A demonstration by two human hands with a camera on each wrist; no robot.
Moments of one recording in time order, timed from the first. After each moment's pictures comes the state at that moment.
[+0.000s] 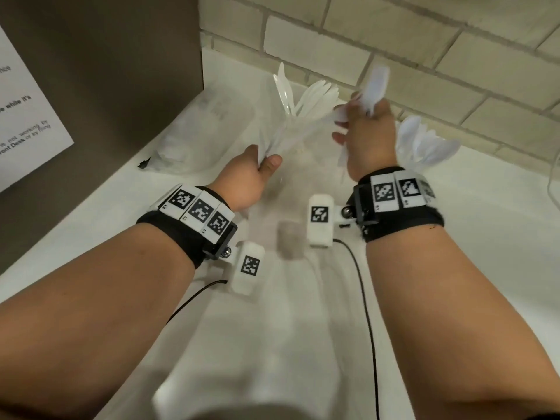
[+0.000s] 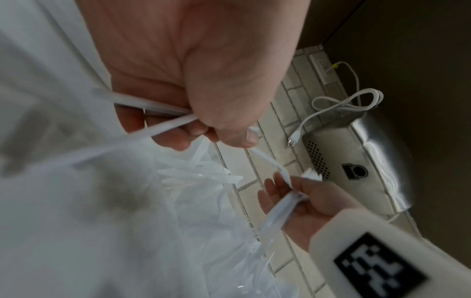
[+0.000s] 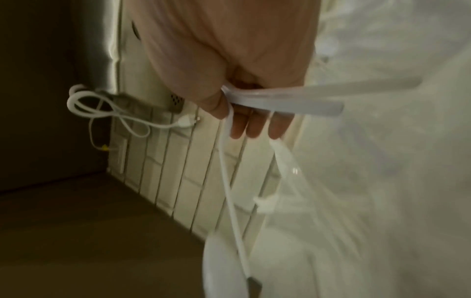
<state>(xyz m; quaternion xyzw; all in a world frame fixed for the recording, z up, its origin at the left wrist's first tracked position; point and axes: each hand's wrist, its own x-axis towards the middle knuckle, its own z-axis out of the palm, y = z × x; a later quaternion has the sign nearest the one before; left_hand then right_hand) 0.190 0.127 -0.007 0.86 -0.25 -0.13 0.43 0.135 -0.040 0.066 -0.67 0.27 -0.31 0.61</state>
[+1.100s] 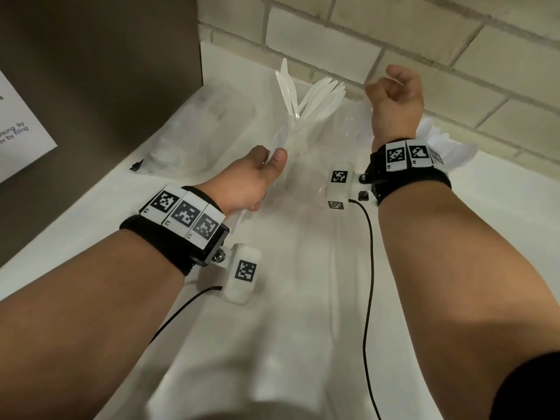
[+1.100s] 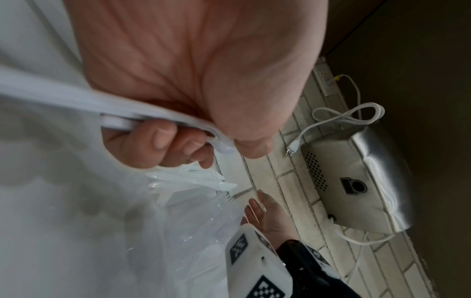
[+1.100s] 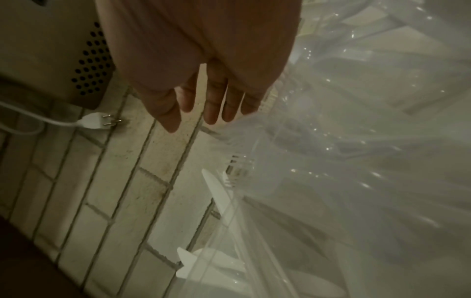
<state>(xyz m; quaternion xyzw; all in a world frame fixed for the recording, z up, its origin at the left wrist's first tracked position) 0.191 0.120 0.001 0.76 -0.22 -0.26 0.55 0.190 -0.124 0.046 -0.67 0.24 -0.42 0.56</state>
